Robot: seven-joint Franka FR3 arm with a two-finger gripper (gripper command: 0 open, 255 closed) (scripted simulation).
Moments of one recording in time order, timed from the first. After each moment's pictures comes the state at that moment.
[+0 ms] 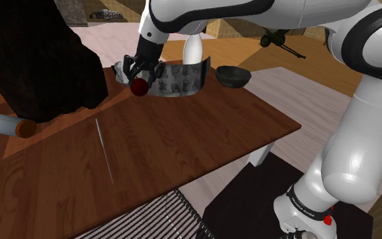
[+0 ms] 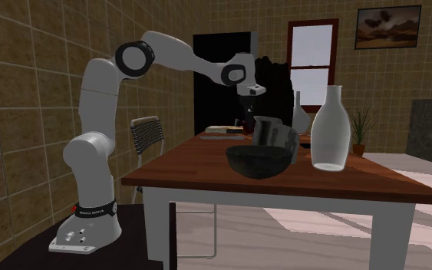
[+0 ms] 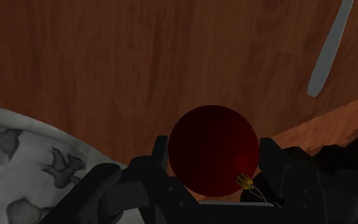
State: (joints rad) arm 0.13 0.19 0.25 -1.64 0.16 2.06 0.42
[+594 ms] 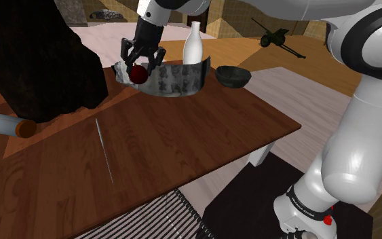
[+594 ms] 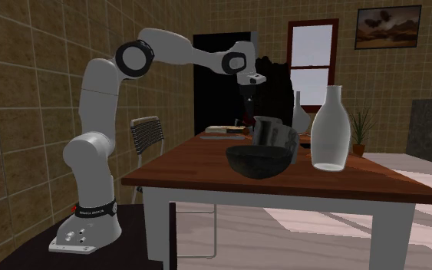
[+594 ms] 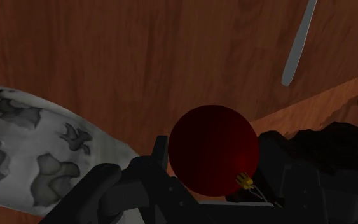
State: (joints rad) arm 0.13 0.19 0.25 -1.51 0.15 1.94 0.44
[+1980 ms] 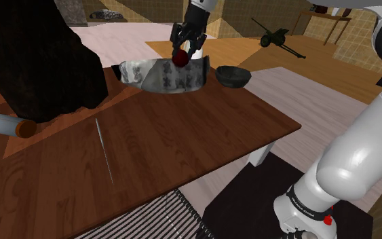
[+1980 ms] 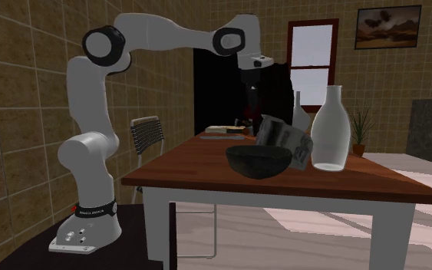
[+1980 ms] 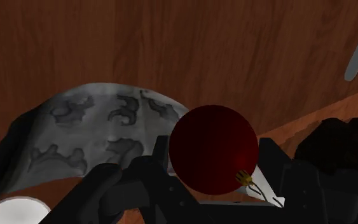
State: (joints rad) arm -0.04 -0.02 0.12 -1.66 0.26 1.81 0.15
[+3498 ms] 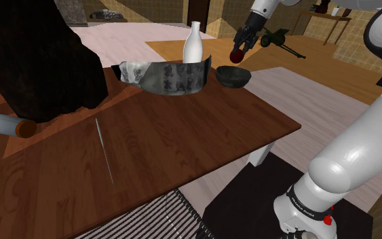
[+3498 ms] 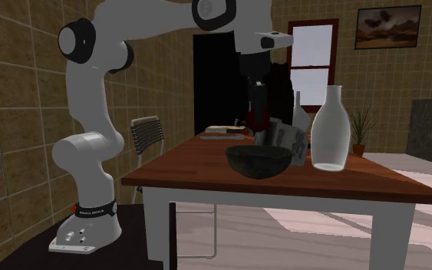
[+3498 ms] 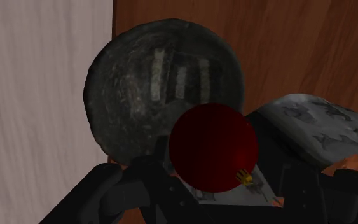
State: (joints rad) arm -0.30 -0.04 -0.18 -1.68 0.30 1.66 -0.39
